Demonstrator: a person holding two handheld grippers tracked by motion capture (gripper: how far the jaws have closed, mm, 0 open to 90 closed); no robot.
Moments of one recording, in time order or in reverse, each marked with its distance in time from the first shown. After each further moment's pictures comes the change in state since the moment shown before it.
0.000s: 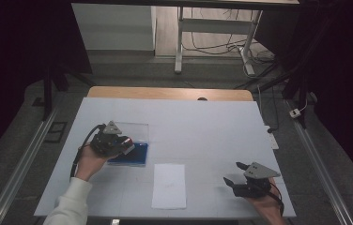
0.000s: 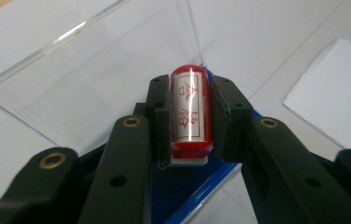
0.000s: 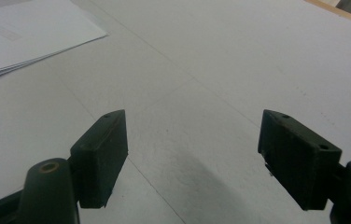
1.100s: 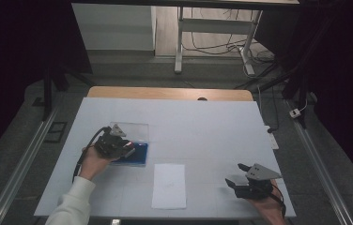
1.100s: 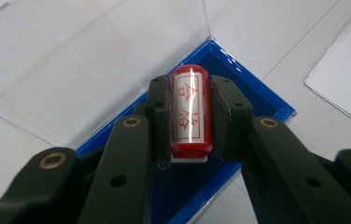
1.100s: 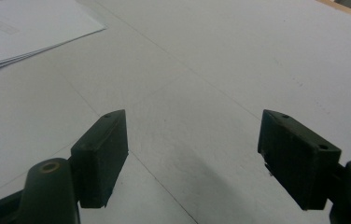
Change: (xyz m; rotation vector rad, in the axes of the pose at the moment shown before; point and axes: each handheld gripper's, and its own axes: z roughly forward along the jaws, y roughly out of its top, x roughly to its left) left arm 0.001 -0.004 0.019 0.084 0.000 0.017; right arm 0.000 -0.005 -0.004 0.006 -0.005 0.006
